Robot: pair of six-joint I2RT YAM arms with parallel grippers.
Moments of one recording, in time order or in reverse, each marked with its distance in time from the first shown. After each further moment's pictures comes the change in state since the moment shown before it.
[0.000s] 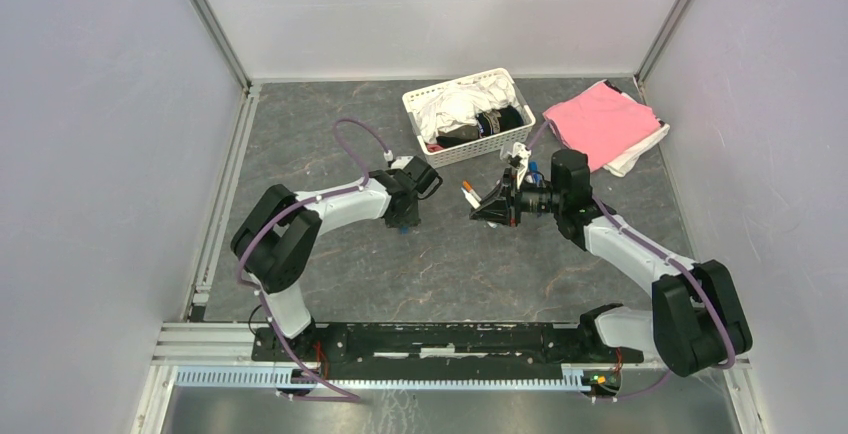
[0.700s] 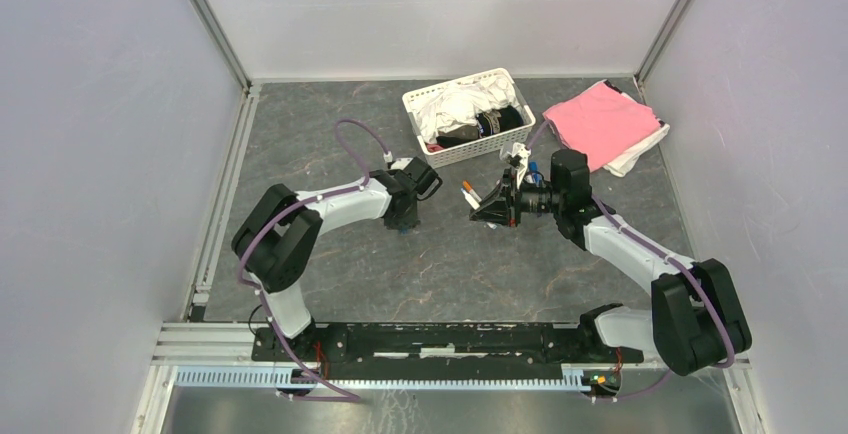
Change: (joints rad) left arm 0.002 0.006 0.000 -0.024 0.005 0.000; right arm 0.000 0.009 0.000 0.002 -0.012 0.019
